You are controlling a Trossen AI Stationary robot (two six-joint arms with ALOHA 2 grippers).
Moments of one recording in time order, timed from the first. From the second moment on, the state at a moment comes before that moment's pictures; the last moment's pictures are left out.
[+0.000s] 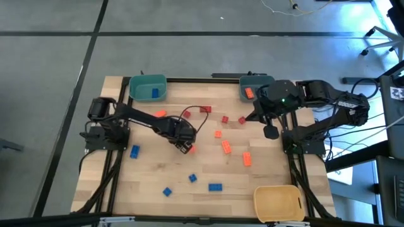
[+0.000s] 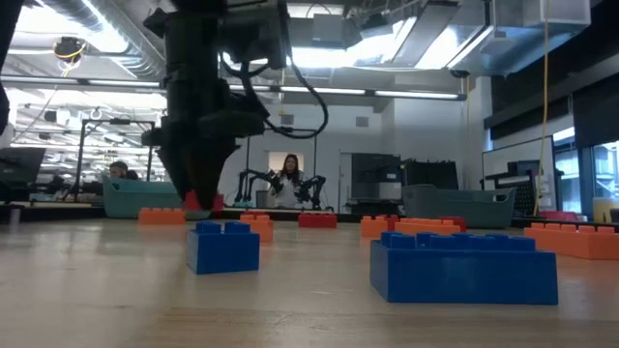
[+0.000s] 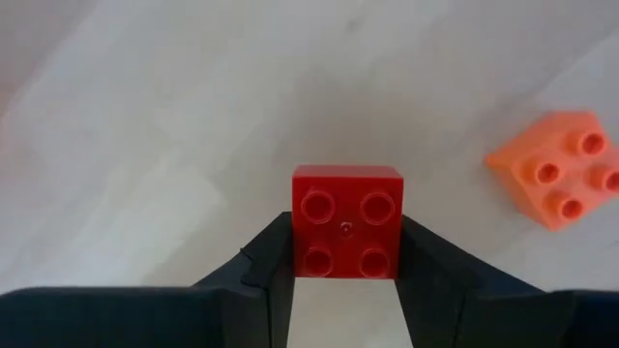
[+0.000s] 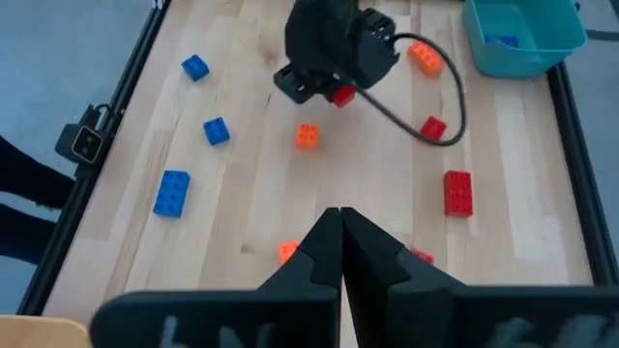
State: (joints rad) left arm -0.07 1.73 1.10 -0.75 -0.15 -0.93; right arm 0.02 1.21 1.58 -1.14 -0.07 -0.08
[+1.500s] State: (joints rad) left arm -0.17 2.04 2.09 -0.85 -0.08 -0.17; right arm 0.14 0.98 1.58 -1.29 -0.10 0.26
